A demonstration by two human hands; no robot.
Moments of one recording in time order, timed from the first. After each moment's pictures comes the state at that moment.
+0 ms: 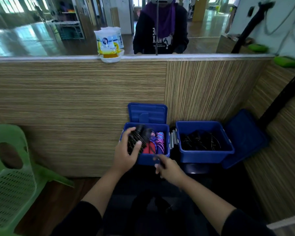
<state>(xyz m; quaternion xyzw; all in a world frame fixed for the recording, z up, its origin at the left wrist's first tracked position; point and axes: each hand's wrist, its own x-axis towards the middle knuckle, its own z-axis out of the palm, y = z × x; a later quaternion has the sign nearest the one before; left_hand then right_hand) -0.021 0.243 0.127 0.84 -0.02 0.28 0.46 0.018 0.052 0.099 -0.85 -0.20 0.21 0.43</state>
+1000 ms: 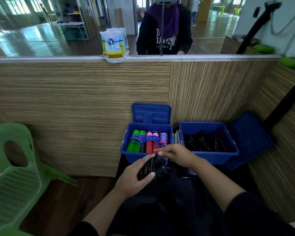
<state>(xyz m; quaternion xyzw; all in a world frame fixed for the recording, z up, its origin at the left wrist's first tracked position) -0.071 0.228 0.101 0.89 -0.09 0.11 0.44 0.062 0.042 0.144 -0.84 -0.36 0.22 0.34</state>
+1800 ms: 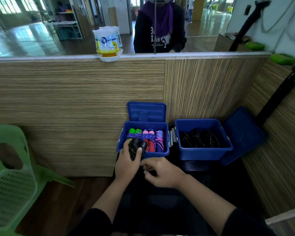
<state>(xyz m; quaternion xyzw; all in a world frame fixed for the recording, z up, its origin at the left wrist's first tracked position) -0.032 0.223 0.089 0.88 0.20 0.18 0.39 -0.008 0.062 0.134 -0.81 -0.48 0.08 0.34</state>
